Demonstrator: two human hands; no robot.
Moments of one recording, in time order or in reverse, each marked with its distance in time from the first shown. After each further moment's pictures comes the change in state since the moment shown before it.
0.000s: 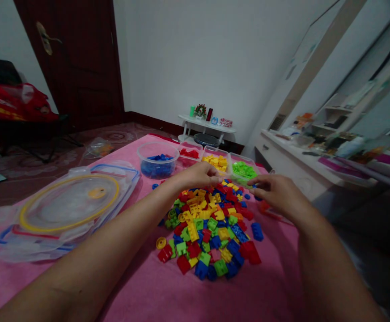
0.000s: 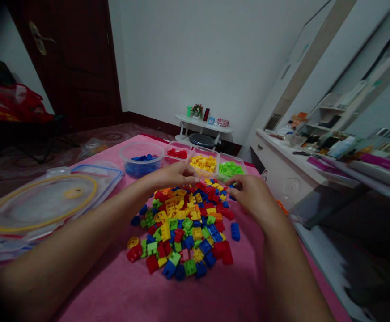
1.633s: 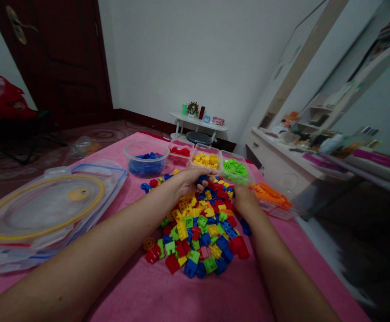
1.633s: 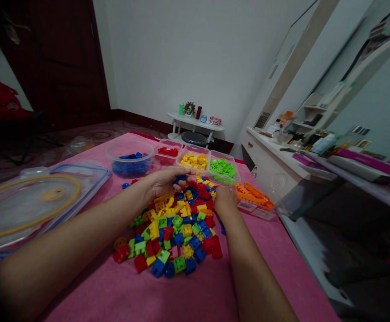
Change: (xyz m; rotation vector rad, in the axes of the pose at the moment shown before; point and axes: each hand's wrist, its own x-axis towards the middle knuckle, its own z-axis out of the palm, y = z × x) left_hand 0.008 0.004 0.028 -1.008 0.049 -0.408; right_hand 0.003 0.018 0.084 -0.248 -0.130 0.282
